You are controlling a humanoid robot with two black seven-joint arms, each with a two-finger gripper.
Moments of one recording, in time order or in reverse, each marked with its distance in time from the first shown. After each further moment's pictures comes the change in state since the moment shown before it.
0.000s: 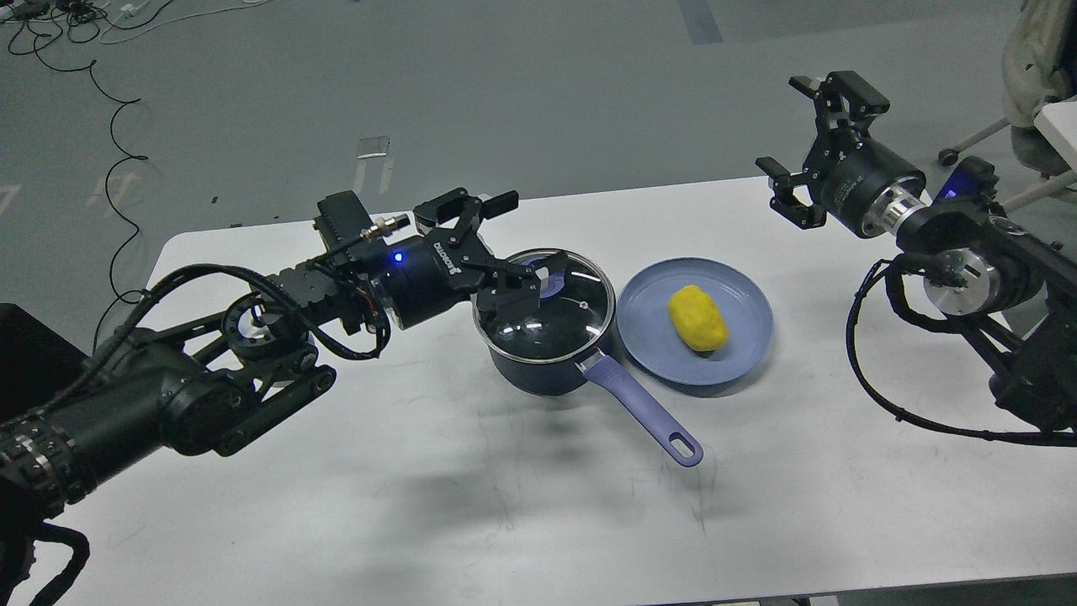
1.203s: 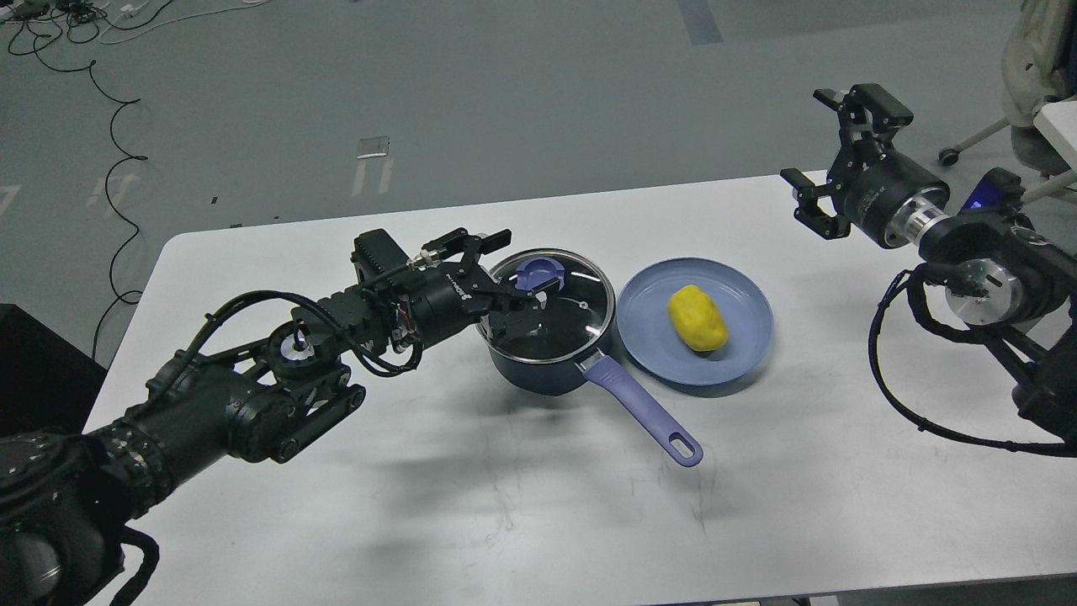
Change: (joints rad) left arm 0.031 -0.171 0.053 0.321 -0.063 0.029 0.000; right arm -0.034 -0.037 0.000 -0.001 0.000 -0.005 0.002
